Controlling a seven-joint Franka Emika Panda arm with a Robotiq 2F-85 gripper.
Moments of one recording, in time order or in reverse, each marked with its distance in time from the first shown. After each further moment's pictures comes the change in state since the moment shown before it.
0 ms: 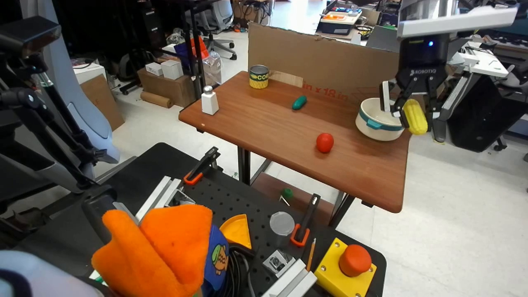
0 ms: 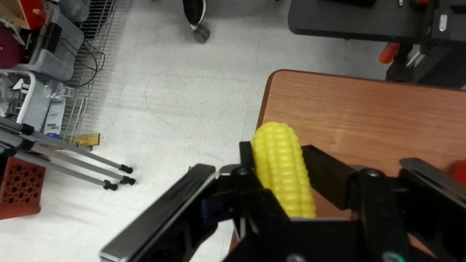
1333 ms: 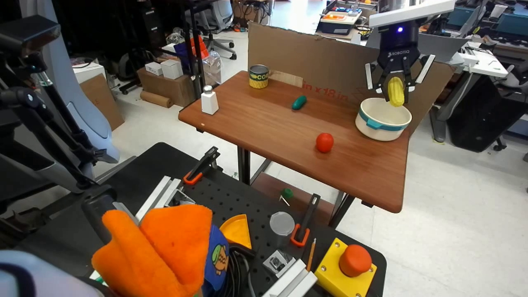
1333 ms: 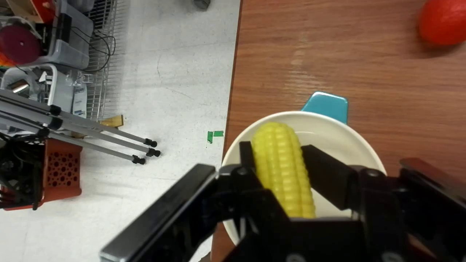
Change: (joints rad) arm 0.064 0.318 0.024 0.525 0.031 -0.181 0.161
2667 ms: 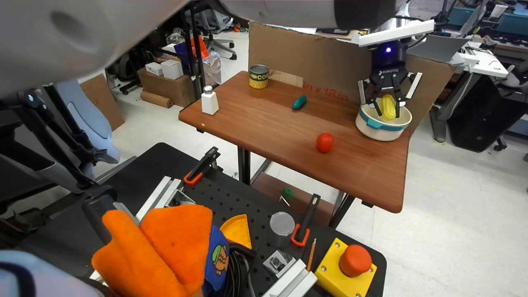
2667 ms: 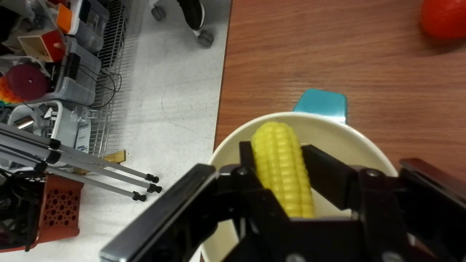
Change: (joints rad) arm 0.008 0.305 -0.023 0.423 0.000 -0.257 -0.012
